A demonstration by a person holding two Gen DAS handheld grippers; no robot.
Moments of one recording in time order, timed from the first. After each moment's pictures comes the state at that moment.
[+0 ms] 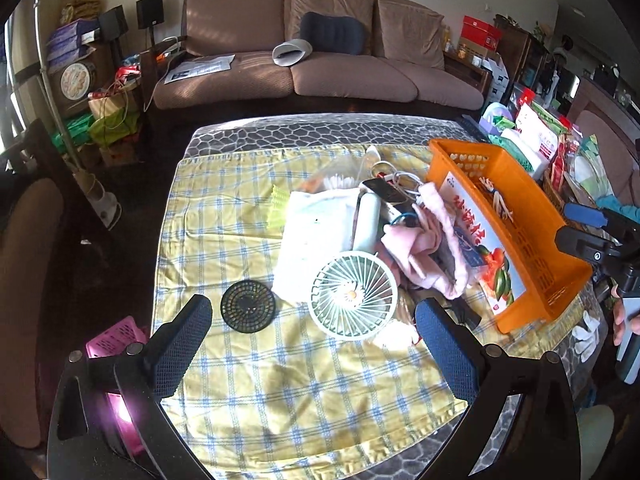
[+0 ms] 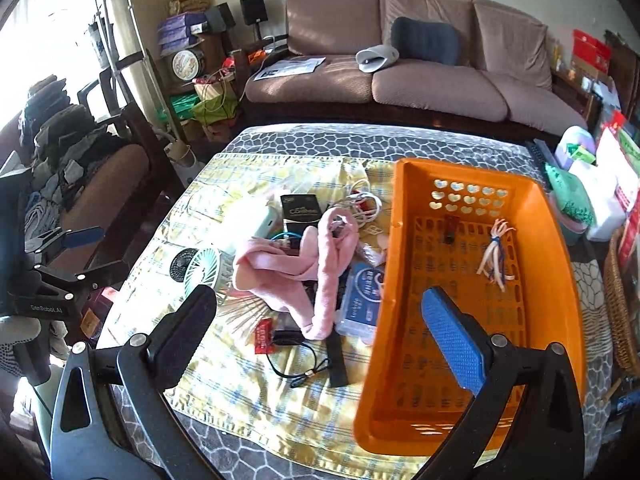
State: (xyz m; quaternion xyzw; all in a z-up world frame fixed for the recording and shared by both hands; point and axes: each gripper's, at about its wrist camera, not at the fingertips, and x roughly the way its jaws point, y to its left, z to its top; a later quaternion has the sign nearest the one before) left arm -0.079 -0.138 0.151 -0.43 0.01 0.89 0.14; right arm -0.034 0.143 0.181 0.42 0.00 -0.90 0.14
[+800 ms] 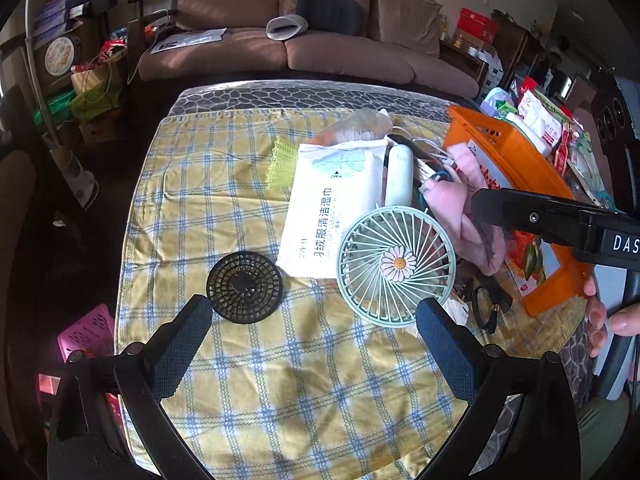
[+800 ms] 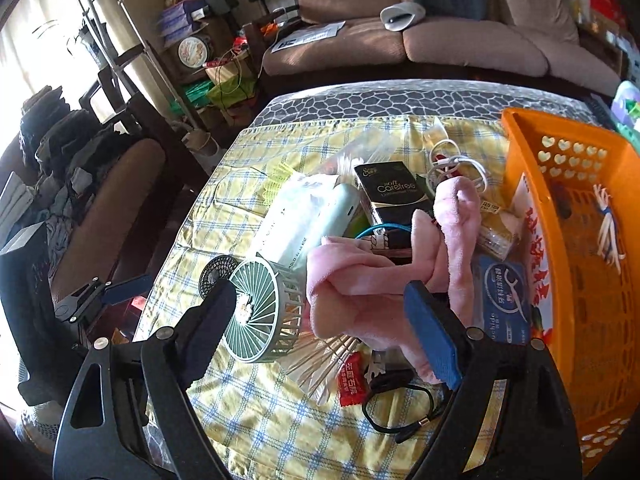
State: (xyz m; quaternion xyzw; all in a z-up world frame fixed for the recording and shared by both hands) left arm -0.107 -0.151 0.081 -0.45 -0.01 0.88 0.17; right arm -0.099 0.068 0.103 0.47 -0.07 -0.87 0.17
